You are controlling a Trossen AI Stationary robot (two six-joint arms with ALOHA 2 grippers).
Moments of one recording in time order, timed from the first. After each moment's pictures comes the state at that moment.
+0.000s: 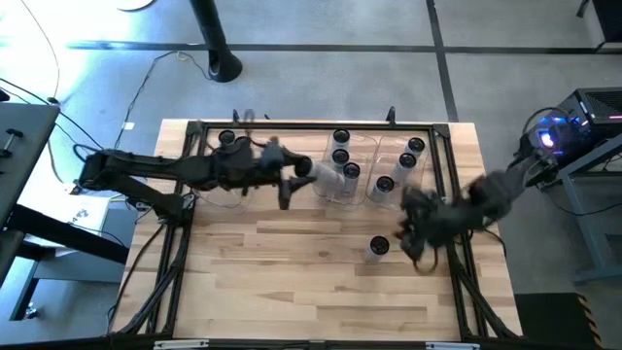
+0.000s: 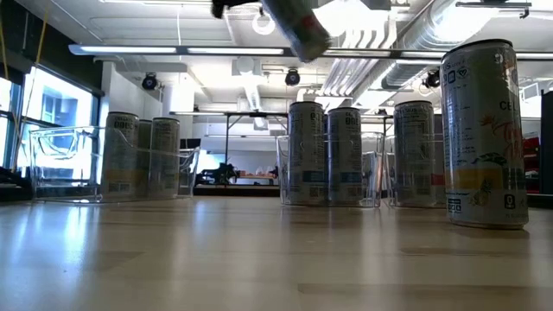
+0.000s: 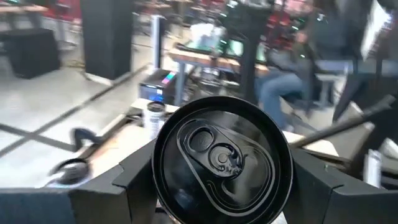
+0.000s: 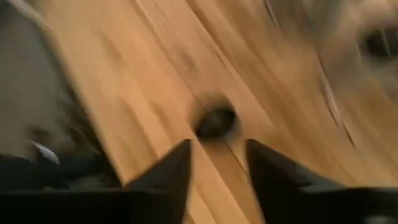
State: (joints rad) left arm -0.01 1.29 1.08 0.07 -0.23 -0.14; right arm 0.57 1.29 1.54 -1.33 0.32 1.10
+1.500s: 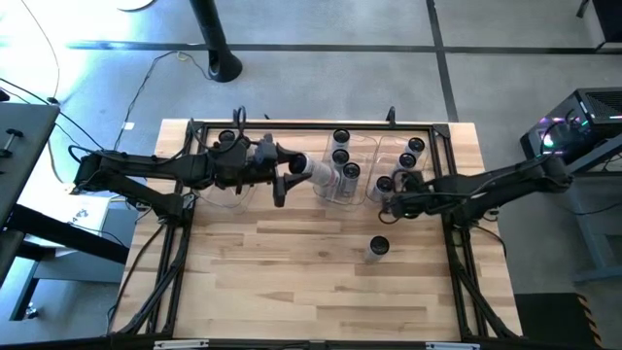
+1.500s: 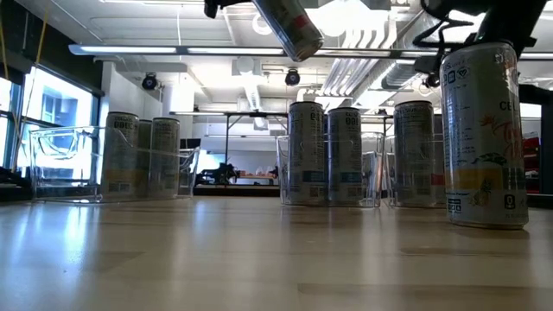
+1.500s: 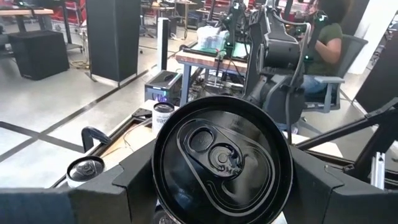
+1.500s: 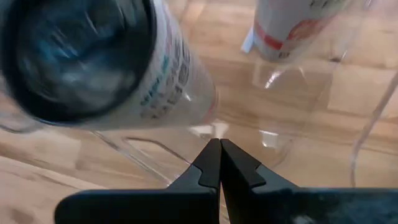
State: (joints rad) left arm 0.00 1.24 1.06 0.06 -0.24 -0.14; right arm 0.15 1.10 0.77 -0.99 0.40 1.51
